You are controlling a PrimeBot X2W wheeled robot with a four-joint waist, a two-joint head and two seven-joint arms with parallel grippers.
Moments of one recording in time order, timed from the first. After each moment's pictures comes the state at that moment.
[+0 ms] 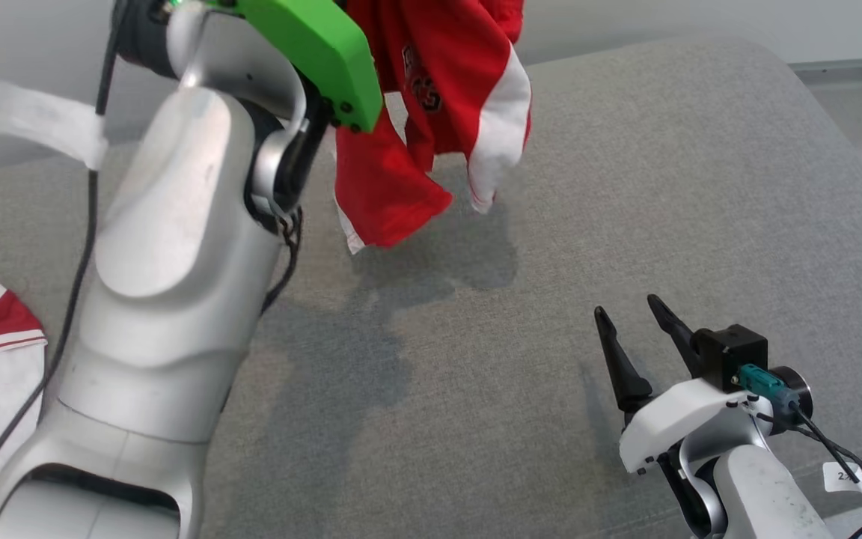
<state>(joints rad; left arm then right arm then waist) -1.04 0.05 -0.40 0.46 -0.45 -0.05 0.20 -0.17 -0.05 0.13 0.24 0.13 0.13 -0.07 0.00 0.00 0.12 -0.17</state>
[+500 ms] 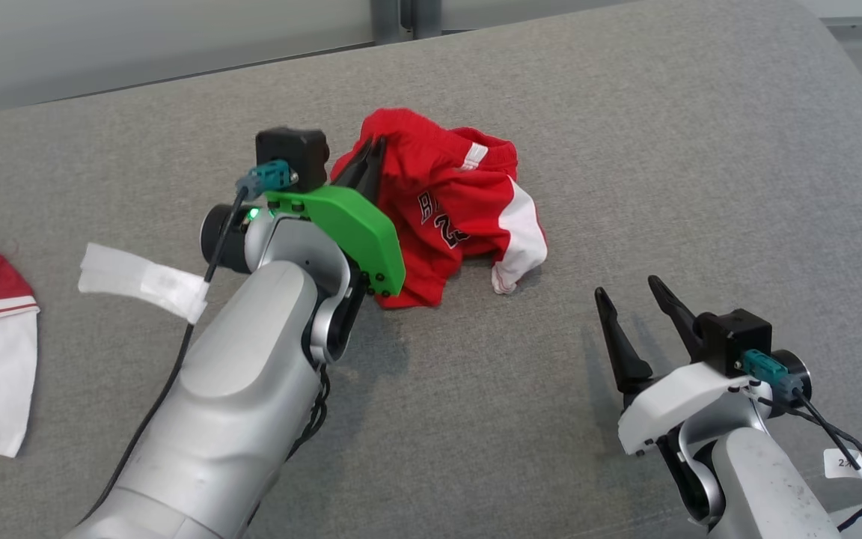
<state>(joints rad) -0.81 0.05 -0.63 0.65 -0.68 0.07 0.00 -0.22 -0.05 0.13 0.28 0.15 0.13 -0.12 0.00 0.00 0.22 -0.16</state>
